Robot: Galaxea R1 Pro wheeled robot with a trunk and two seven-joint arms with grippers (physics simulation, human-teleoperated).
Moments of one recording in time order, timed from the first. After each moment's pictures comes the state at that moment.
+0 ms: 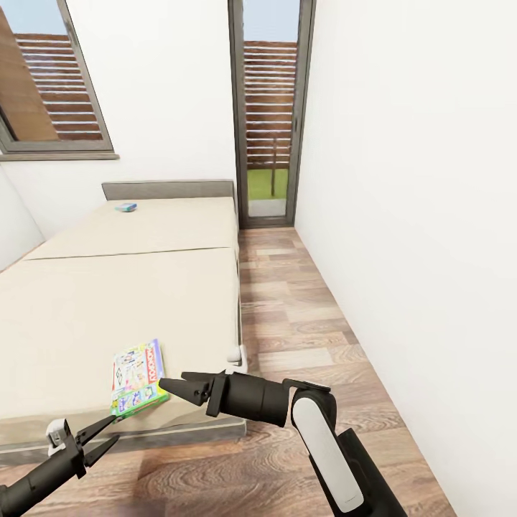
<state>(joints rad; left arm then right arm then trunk) -0.40 0.35 0.73 -0.45 0.10 0.69 -1.43 -0.38 0.17 0.45 -1.58 -0.83 0.84 0.51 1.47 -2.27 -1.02</state>
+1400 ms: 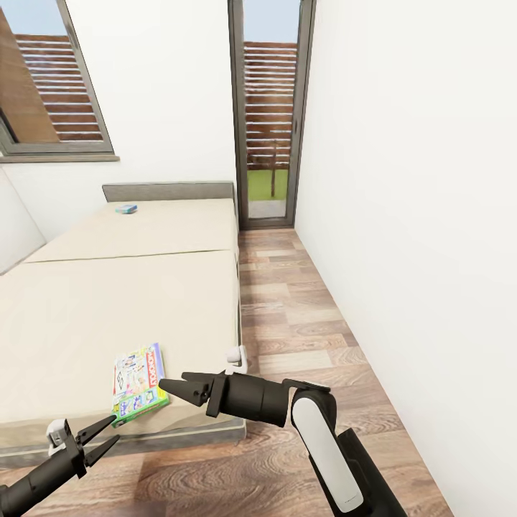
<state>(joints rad) -0.40 0.35 0.73 -0.45 0.10 0.69 -1.43 -0.38 0.17 0.45 -1.58 -0.82 0.84 0.51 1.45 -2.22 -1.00</state>
